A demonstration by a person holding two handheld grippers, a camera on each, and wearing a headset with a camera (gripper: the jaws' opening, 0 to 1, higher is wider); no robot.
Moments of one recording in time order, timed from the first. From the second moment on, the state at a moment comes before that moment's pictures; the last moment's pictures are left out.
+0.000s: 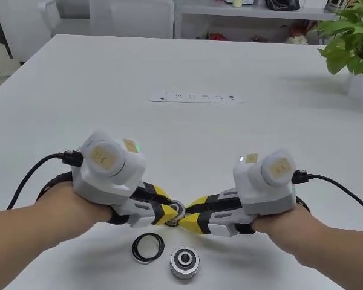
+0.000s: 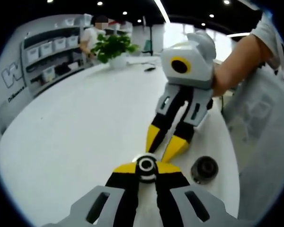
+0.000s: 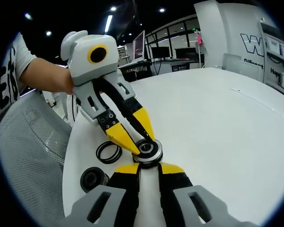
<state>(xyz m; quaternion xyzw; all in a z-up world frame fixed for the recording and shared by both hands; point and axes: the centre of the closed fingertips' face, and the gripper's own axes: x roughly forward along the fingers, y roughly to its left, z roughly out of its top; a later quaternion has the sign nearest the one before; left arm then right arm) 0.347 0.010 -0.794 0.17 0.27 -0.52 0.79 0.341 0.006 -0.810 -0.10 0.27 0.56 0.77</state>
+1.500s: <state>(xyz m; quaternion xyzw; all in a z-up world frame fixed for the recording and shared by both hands) 0.346 0.011 -0.795 0.20 0.28 -0.49 0.80 0.347 0.007 -0.791 0.03 0.30 0.53 0.79</state>
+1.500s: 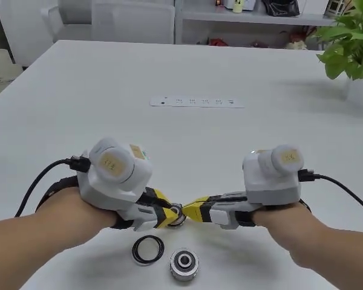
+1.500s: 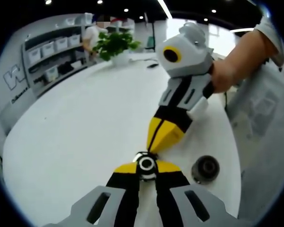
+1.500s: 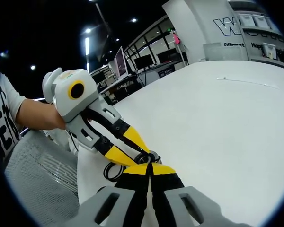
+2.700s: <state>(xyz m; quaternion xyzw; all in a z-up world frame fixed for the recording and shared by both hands) 0.343 0.011 -0.793 0.20 0.26 -0.51 0.79 0.339 0.011 -0.780 0.05 0.30 0.55 0.78</state>
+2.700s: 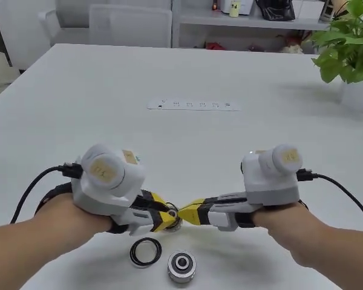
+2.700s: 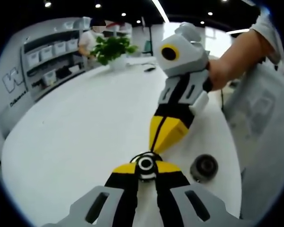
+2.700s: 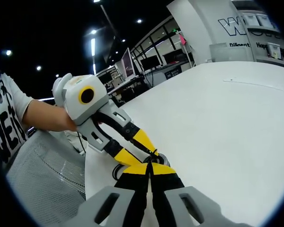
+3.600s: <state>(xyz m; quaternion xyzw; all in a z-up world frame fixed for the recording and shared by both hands) 0.310 0.041 -0.725 0.14 0.20 -0.54 0.81 0.329 0.027 -0.747 0.10 0.28 0.58 0.76</state>
